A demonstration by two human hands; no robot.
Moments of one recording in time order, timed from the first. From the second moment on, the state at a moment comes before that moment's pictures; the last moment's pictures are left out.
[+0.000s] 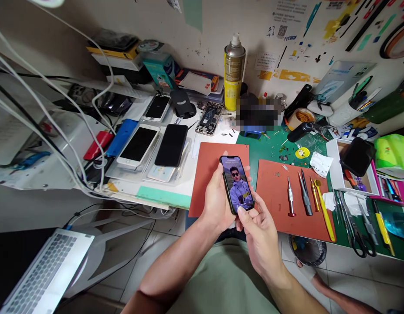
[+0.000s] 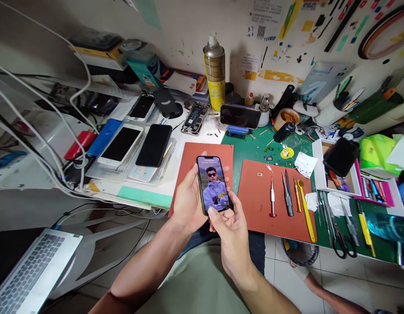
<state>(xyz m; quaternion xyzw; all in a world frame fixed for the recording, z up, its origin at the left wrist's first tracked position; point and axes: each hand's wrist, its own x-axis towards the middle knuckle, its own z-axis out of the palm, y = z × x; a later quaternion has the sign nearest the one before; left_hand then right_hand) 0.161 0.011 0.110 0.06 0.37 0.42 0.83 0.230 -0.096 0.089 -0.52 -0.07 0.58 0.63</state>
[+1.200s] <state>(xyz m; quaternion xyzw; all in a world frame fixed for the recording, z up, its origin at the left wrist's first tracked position) 0.177 0.003 0.128 0.04 0.47 0.46 0.75 0.234 -0.098 0.093 -0.49 -0.02 0.62 0.61</state>
